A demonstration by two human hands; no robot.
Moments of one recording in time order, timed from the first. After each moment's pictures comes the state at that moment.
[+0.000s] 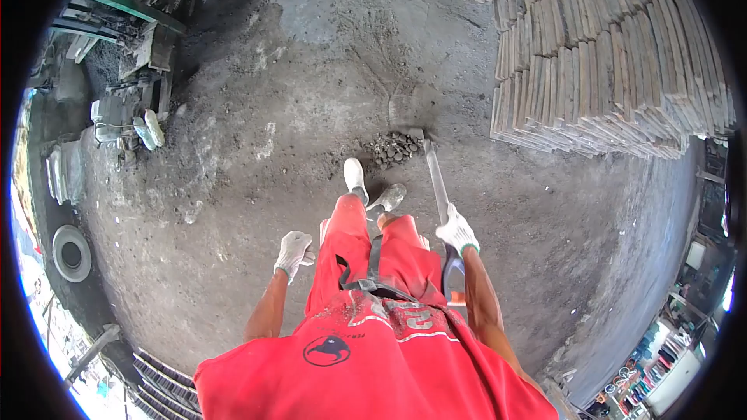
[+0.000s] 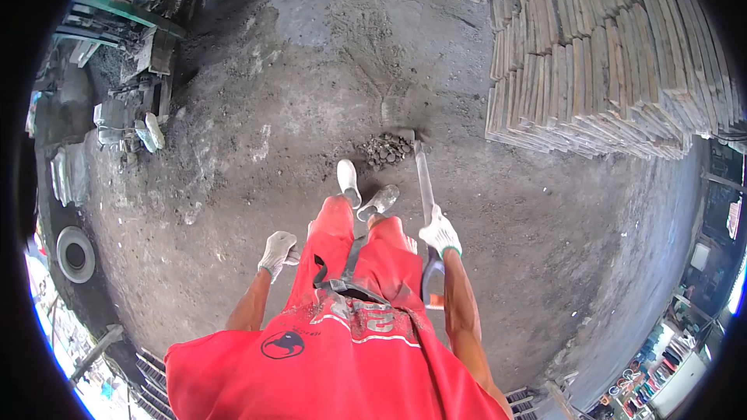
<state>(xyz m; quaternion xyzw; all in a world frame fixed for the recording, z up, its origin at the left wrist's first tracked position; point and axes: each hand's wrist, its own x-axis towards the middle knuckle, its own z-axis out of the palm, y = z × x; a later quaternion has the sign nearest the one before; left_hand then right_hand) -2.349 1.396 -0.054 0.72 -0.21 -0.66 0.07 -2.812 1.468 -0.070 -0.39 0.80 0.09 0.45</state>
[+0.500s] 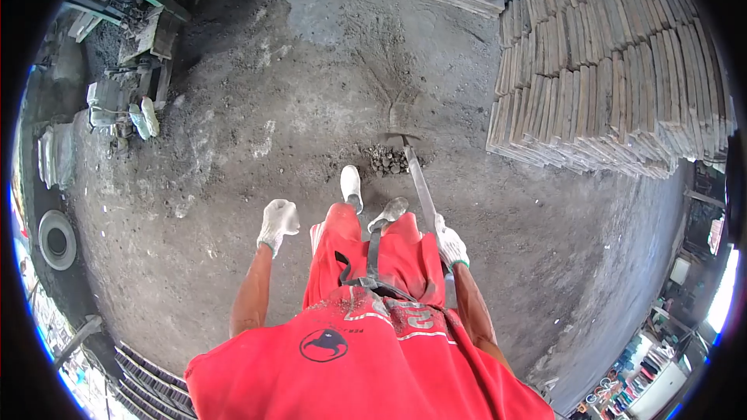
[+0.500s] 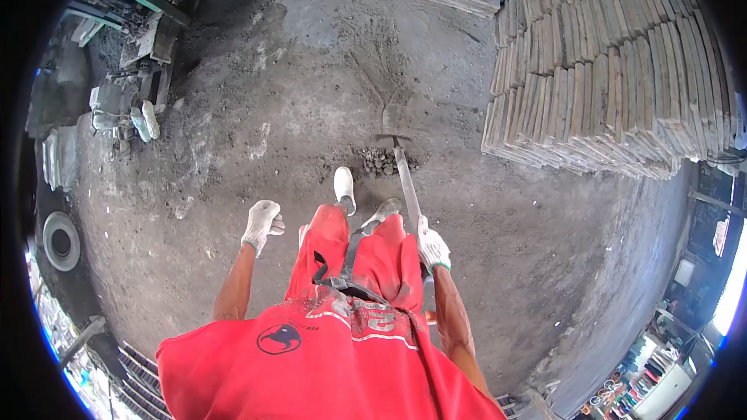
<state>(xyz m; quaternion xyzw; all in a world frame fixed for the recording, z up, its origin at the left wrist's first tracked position) -2.321 1.312 -0.061 0.72 -0.23 -0.64 0.14 -2.774 1.459 -0.040 -0.41 0.77 0.11 0.48</state>
